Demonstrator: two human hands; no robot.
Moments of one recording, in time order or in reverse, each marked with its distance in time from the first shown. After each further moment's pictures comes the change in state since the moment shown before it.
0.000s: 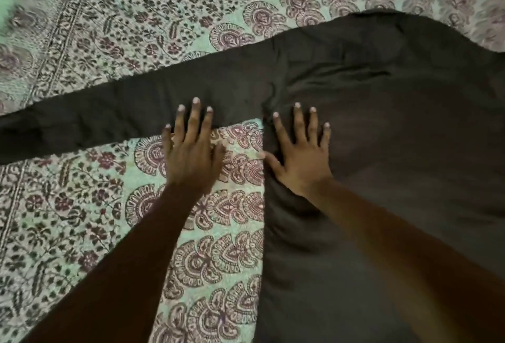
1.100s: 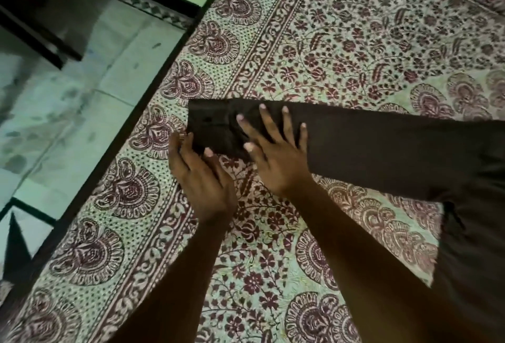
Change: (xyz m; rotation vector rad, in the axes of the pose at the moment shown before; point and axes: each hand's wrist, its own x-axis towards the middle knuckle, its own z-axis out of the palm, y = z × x) left_hand -0.040 -0.272 -0.034 -0.574 0.737 -0.719; right_hand 0.117 -0.386 0.025 0.135 -0.047 -0.449
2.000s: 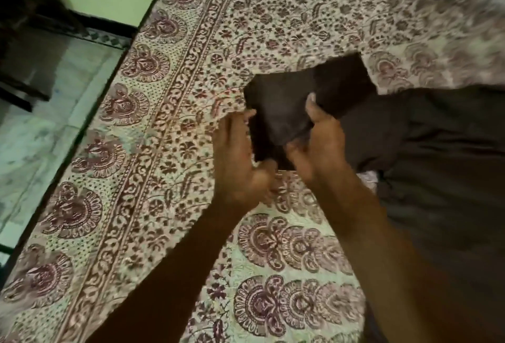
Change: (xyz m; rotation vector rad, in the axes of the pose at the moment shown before) left_hand -0.049 0.160 0.021 -0.258 -0.659 0.217; right_hand -0.053 0.076 -0.140 1.979 0.543 0.797
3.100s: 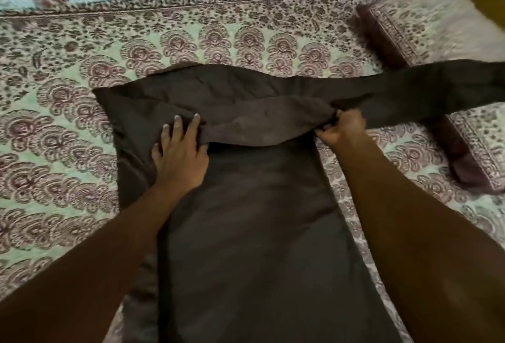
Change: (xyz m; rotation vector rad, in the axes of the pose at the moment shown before) left_hand -0.076 0.231 0.446 0.605 -0.588 0.176; right_hand 0.032 -0.404 -0.600 0.286 0.663 -0.268
